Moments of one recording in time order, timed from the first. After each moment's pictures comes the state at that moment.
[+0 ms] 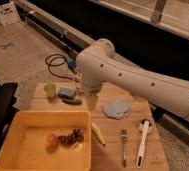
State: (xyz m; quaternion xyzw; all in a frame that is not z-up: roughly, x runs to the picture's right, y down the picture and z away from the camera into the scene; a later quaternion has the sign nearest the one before) arm -0.041 0.047 0.647 -0.26 -0.13 -0.14 0.95
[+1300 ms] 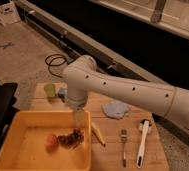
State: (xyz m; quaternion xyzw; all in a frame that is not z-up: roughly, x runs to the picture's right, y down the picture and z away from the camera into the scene) arm -0.093 0.115 0.653 -0.32 -0.20 -0.21 0.90
